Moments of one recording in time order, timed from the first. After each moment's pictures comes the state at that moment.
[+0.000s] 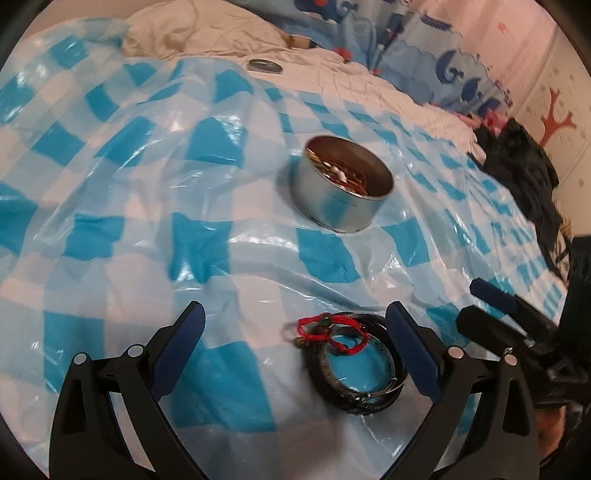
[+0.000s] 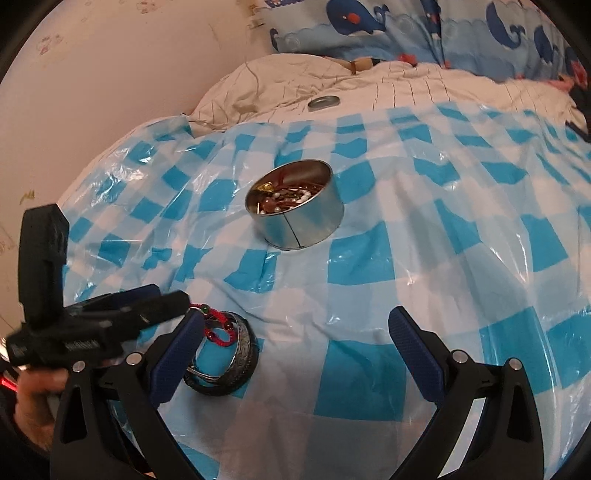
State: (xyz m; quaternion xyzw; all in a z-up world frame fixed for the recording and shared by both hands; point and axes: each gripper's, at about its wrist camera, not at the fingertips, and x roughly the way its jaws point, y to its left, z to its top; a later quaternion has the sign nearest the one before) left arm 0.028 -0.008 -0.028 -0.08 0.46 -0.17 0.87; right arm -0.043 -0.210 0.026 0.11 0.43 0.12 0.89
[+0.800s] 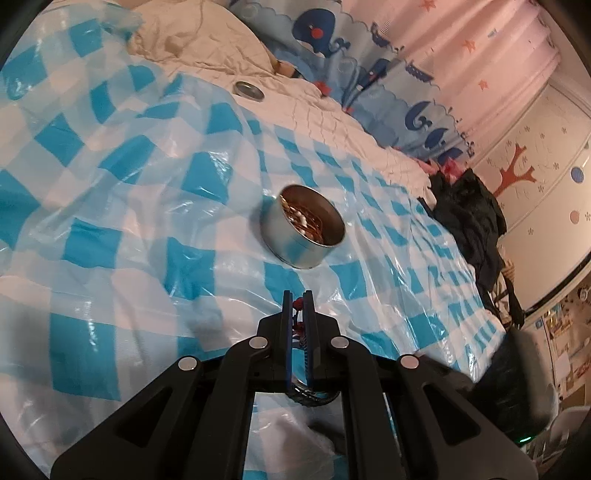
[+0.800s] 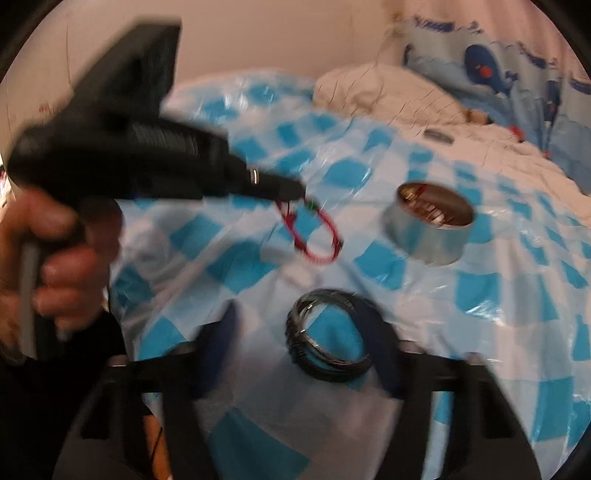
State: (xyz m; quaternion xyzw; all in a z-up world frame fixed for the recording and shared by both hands) left arm 0.017 0.046 0.011 -0.21 0.42 -0.25 0.85; right arm -0.077 -0.104 0.023 -0.07 0.39 0.27 0.88
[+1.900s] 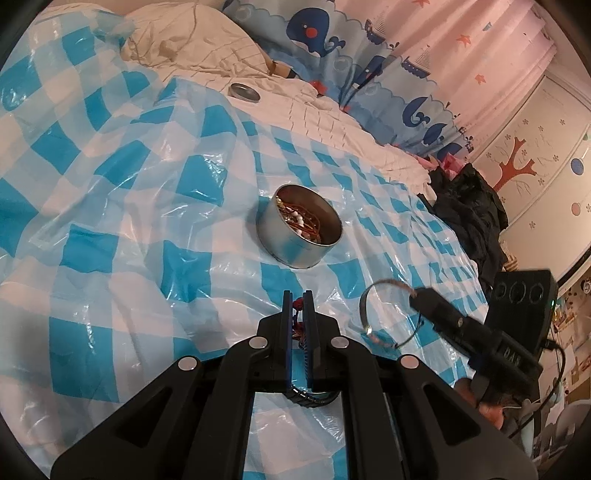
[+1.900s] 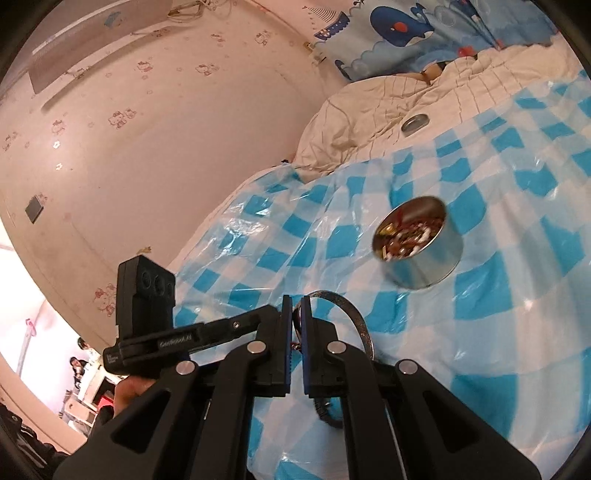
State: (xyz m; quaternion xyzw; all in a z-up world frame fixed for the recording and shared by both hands) left arm 0.018 0.038 0.013 -0.19 0.42 -0.25 0.85; right arm -0.037 -0.215 0.055 0.27 0.33 0.32 0.85
